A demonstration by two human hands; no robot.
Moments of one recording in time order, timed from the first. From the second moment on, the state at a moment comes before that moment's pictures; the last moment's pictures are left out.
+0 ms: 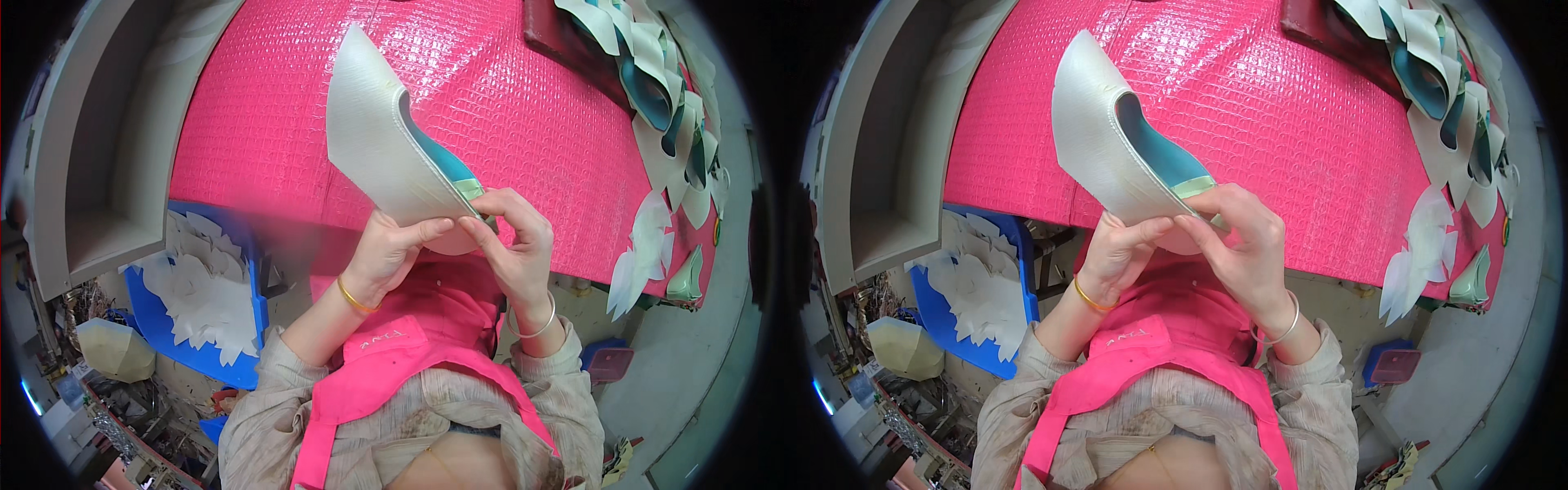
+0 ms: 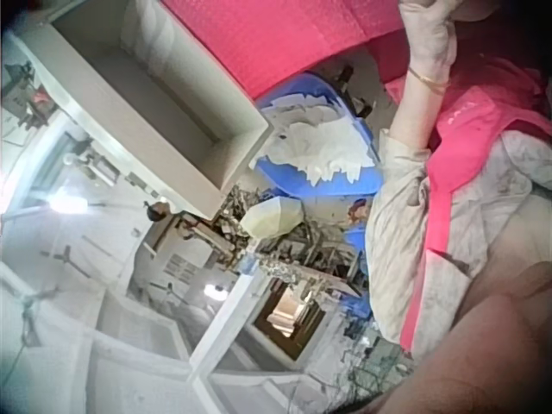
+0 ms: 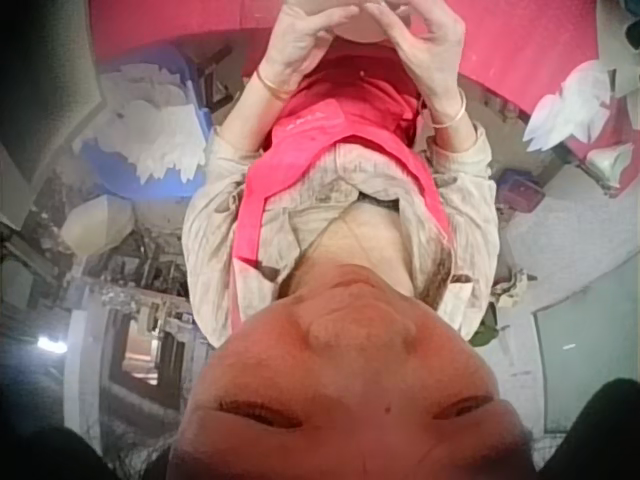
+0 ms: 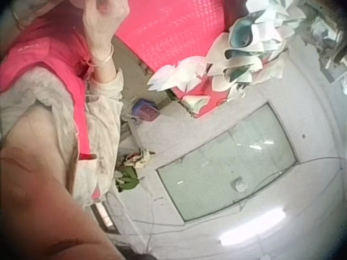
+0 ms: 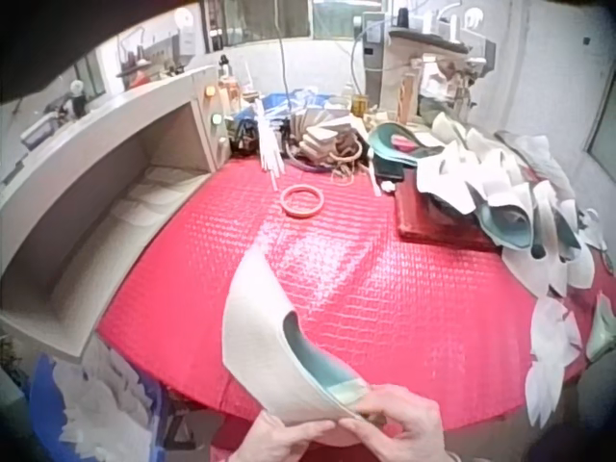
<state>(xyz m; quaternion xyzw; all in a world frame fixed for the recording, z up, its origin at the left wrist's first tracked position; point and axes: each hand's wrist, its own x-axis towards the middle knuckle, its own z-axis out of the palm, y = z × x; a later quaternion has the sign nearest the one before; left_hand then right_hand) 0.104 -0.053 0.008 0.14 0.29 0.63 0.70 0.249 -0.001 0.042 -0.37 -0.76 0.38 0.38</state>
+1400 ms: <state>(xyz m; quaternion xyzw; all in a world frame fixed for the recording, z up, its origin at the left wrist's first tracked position) 0.153 -0.041 0.002 0.30 0.52 0.68 0.41 0.265 0.006 0.045 -0.47 -0.63 0.53 0.32</state>
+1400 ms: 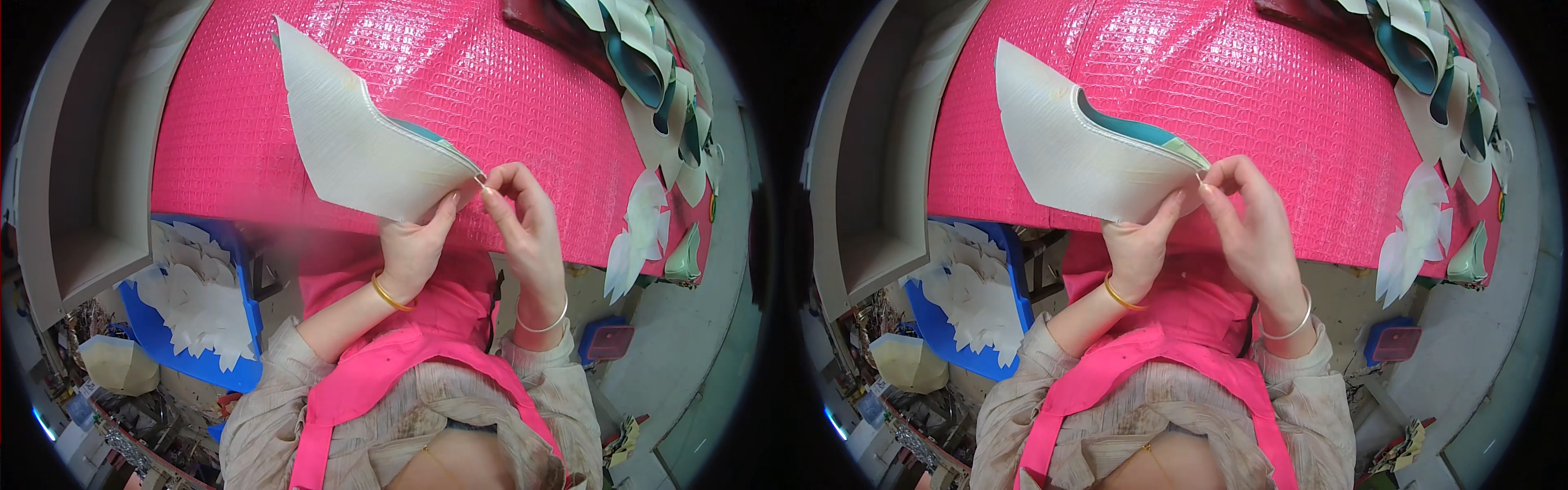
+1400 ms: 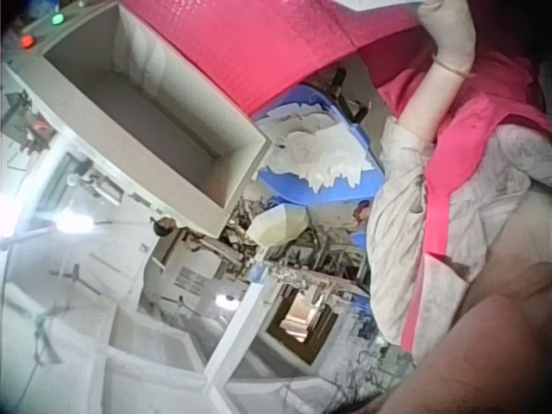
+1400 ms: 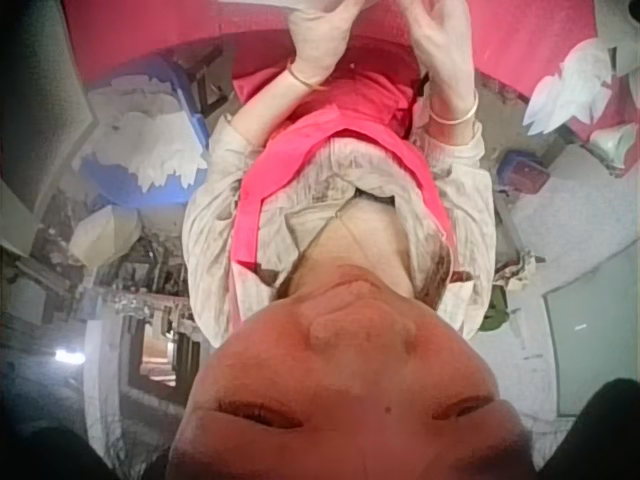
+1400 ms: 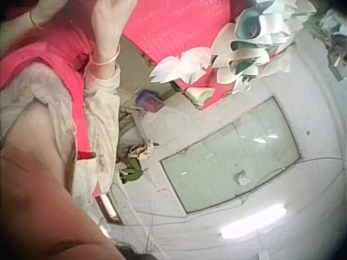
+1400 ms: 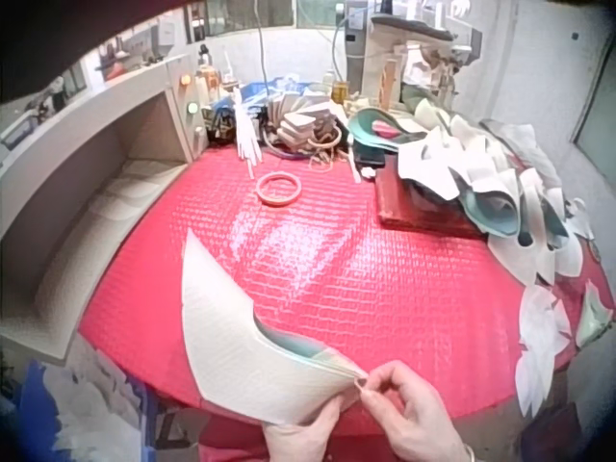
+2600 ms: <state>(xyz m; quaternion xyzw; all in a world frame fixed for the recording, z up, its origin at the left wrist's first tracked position) 0.029 -0.007 0.035 0.41 0.29 0.40 0.77 0.292 0.061 0.032 -0.08 -0.54 0.80 0.25</state>
